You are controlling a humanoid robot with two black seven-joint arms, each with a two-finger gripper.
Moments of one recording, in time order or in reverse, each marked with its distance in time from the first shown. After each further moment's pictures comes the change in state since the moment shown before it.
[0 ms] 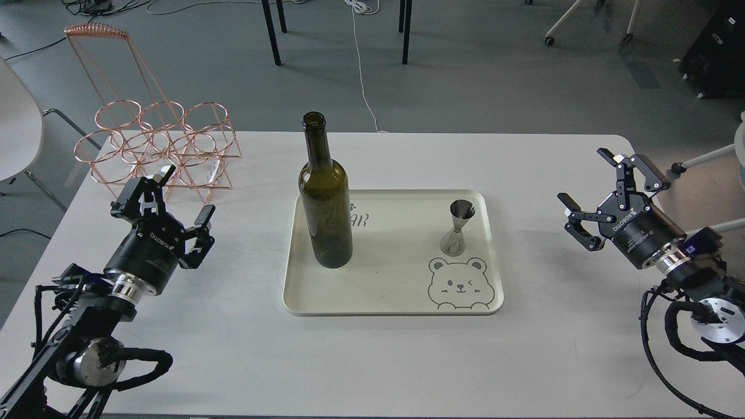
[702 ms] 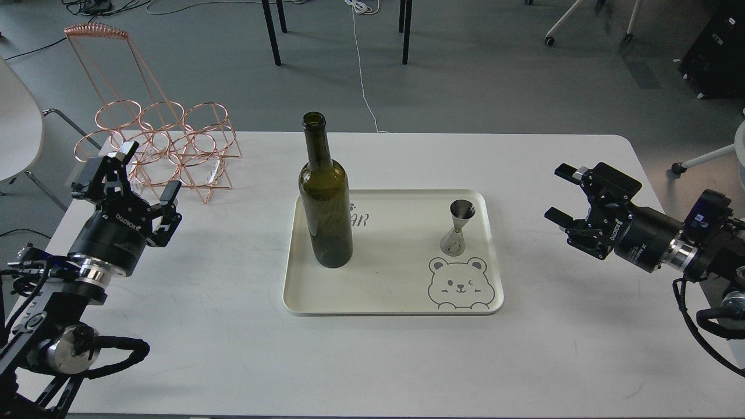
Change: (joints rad) left arm -0.030 0.109 0.000 0.008 -0.004 0.003 -0.165; right arm 0.031 -0.174 0.055 0.201 -0.738 -0.024 0.000
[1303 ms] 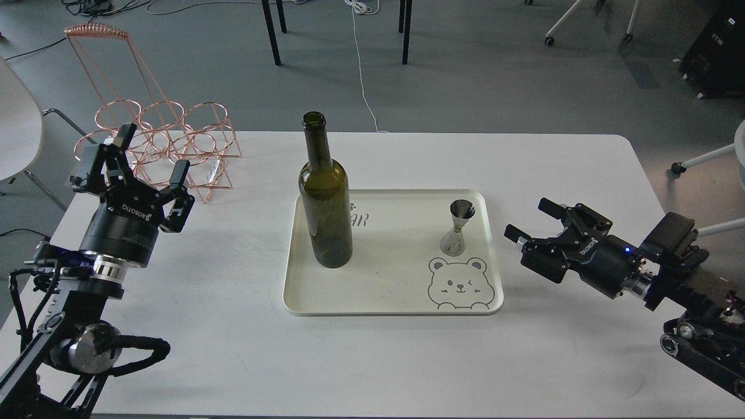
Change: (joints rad) left arm 0.004 -0.088 0.003 -0.074 0.001 0.002 -0.032; right arm -0.014 0.179 -0.167 -0.106 -1.085 -0.946 0.000
